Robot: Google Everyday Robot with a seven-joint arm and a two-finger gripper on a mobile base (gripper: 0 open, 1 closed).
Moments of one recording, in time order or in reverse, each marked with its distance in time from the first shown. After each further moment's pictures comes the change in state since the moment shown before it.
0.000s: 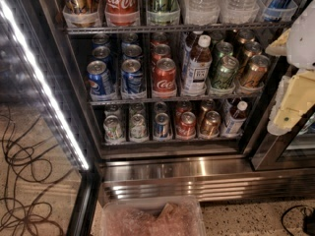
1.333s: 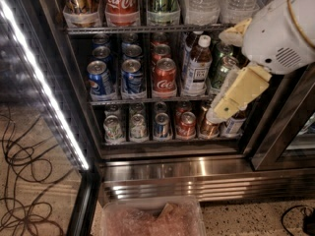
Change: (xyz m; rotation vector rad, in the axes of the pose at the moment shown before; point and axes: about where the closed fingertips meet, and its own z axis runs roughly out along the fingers) arm -0.102 0.009 0.000 0.047 -0.389 -0.011
